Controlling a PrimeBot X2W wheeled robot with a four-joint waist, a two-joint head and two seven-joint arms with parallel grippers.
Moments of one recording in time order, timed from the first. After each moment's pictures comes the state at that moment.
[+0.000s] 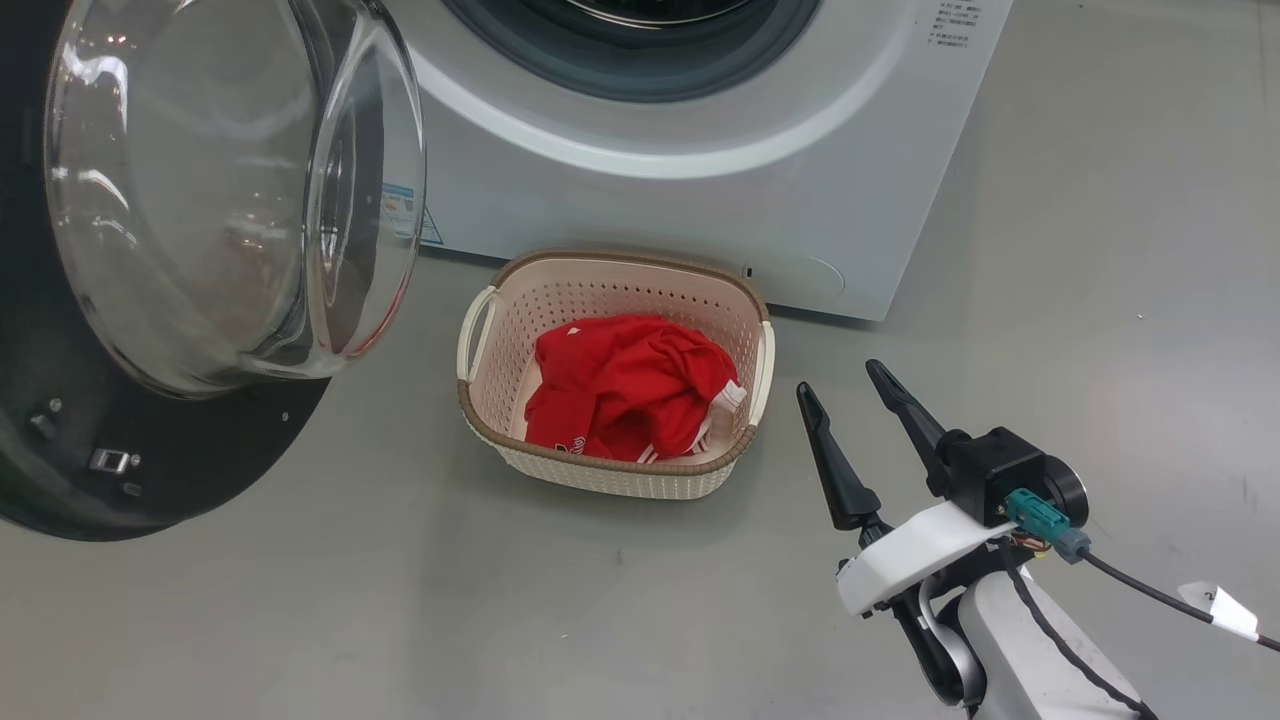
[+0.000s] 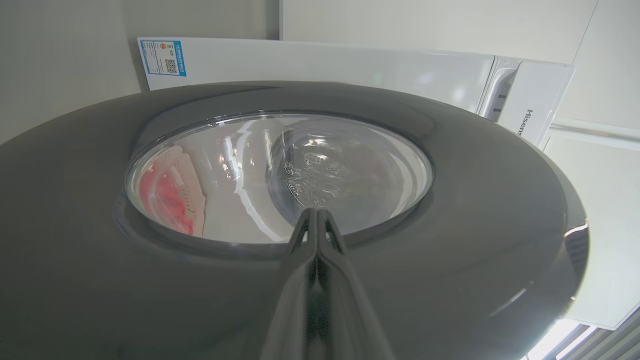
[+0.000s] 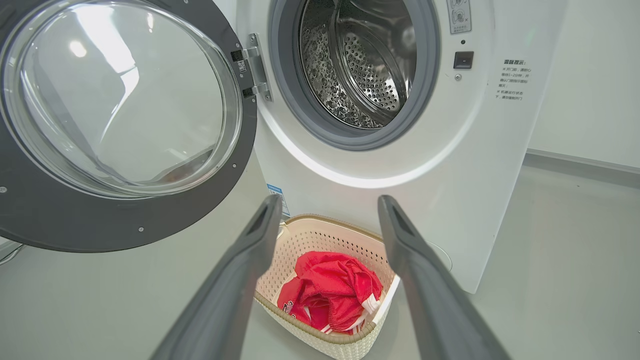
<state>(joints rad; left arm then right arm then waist) -0.86 0.40 0.71 1.06 -1.27 -0.07 1.03 -0.23 -0.08 0.42 0.30 0.35 0.11 -0.25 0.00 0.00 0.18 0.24</state>
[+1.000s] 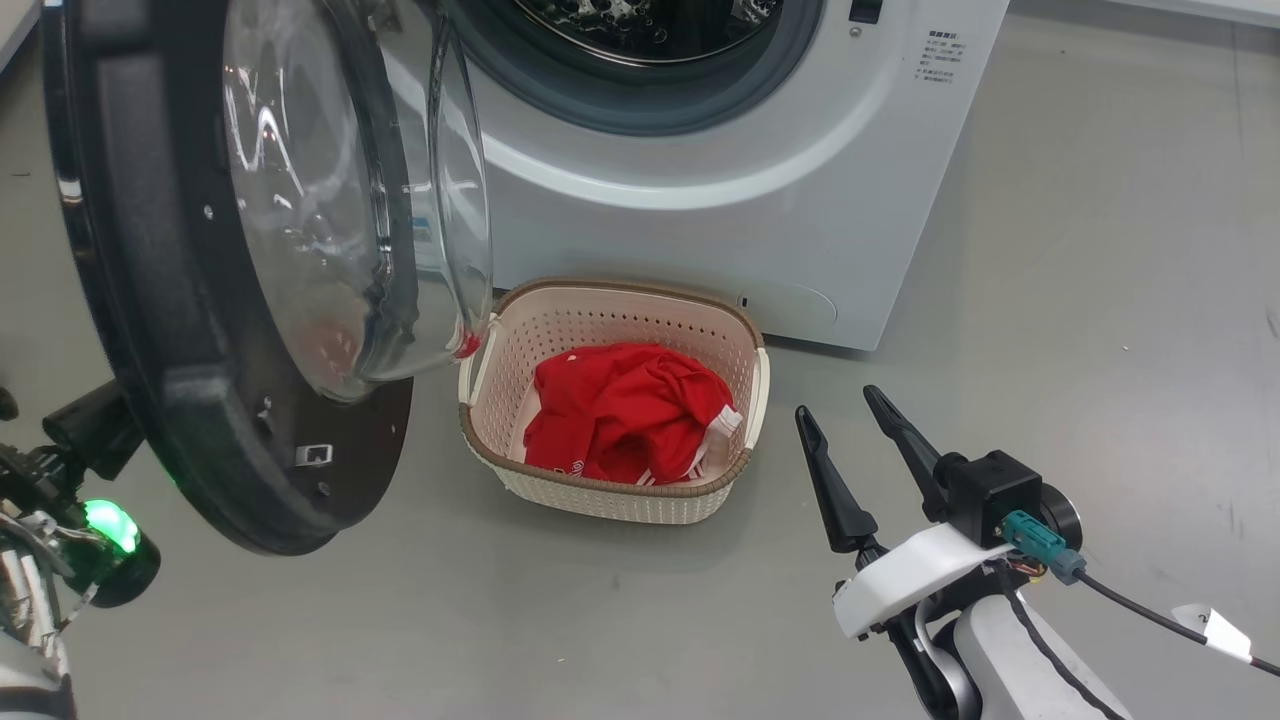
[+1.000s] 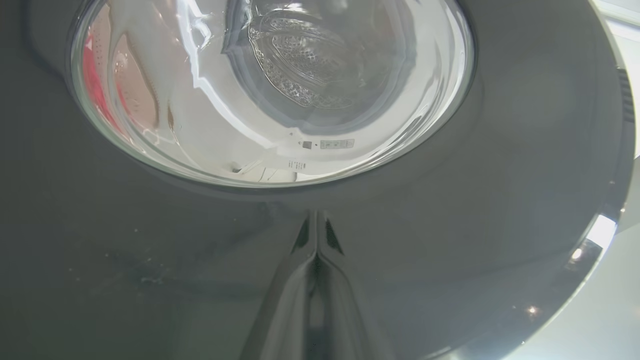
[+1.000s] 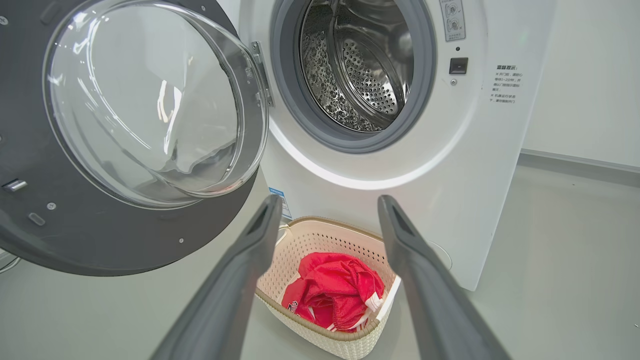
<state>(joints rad) -0.72 0.17 0.70 0.89 -1.36 -0.11 1.27 -0.20 -0.07 0.42 0.30 0.36 0.11 -0.25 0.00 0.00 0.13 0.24</state>
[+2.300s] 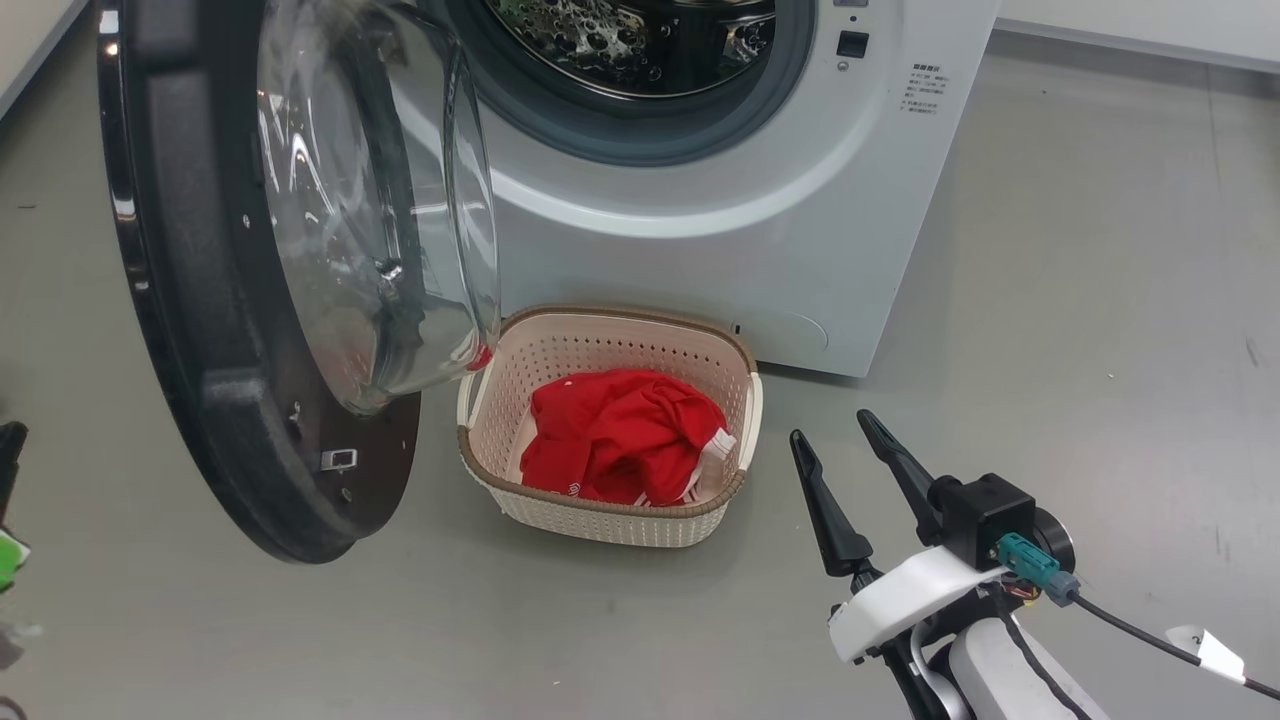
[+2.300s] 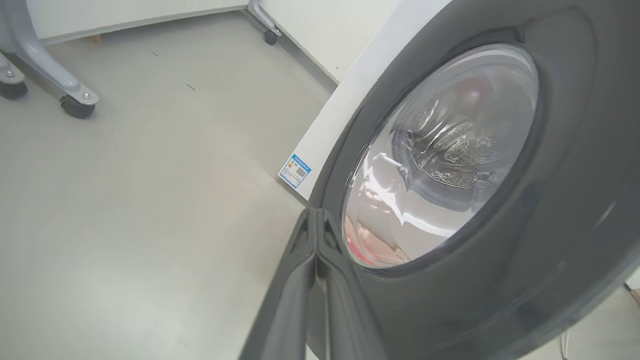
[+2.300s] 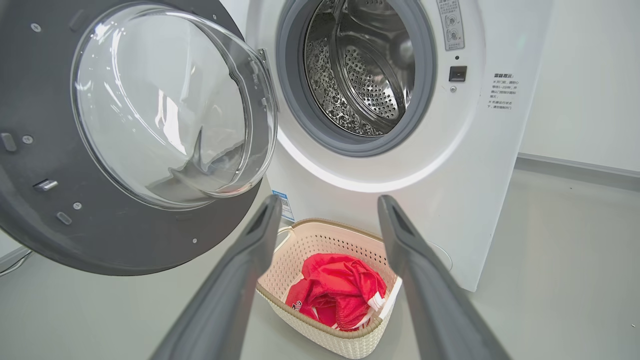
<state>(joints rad) -0.22 0.21 0.40 0.12 -0.85 -0.12 0.66 -0.16 -0.06 0.42 0.29 0.37 0.12 -0.25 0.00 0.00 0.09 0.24</state>
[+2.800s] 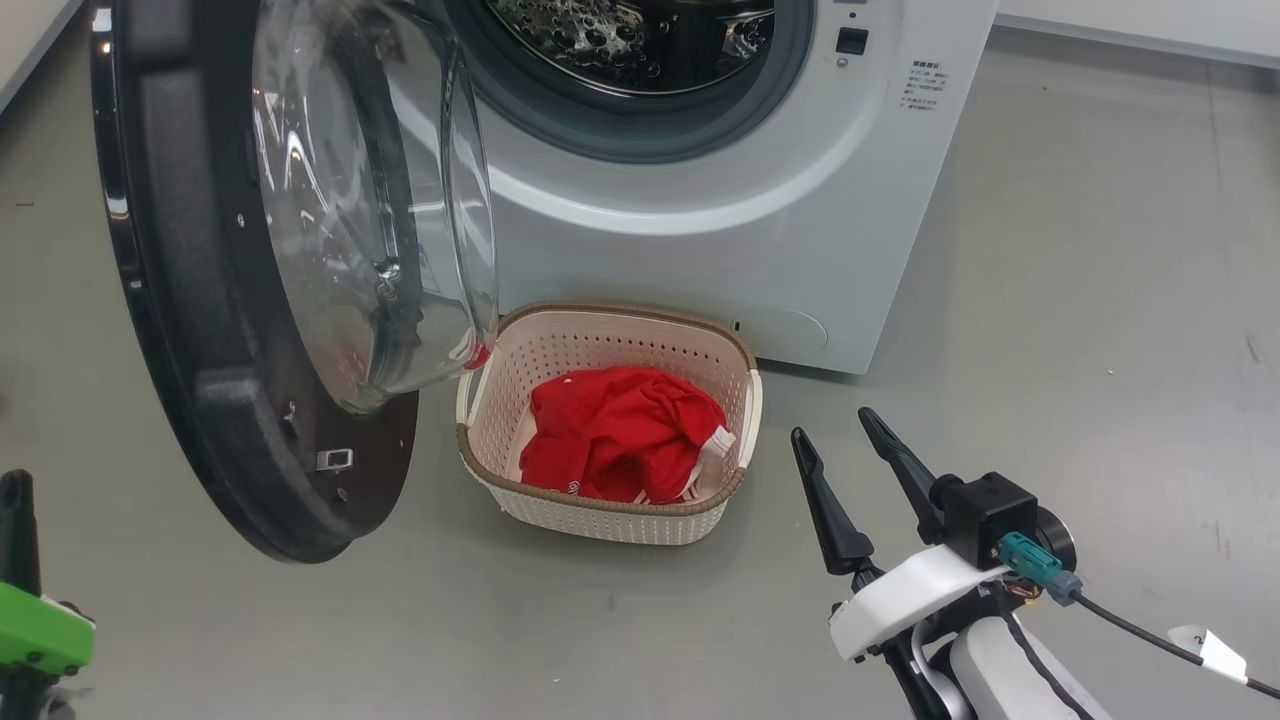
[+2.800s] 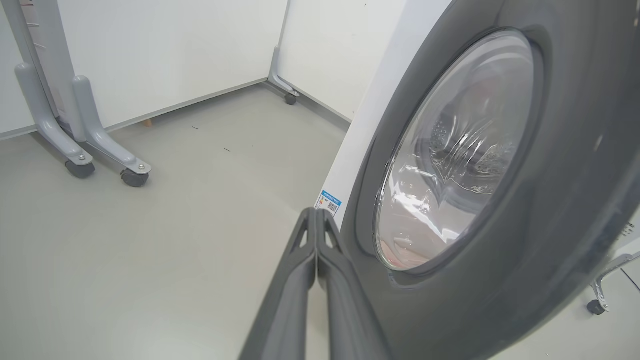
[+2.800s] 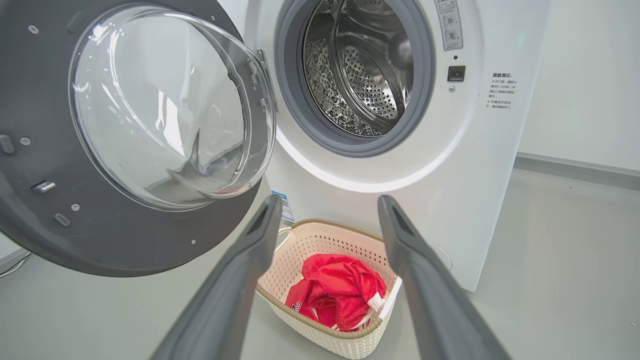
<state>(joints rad) -0.04 0.20 0.30 0.04 -0.70 -0.12 0.28 -0.16 -0.06 0.42 0.29 0.37 0.12 -0.25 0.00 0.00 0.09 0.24</state>
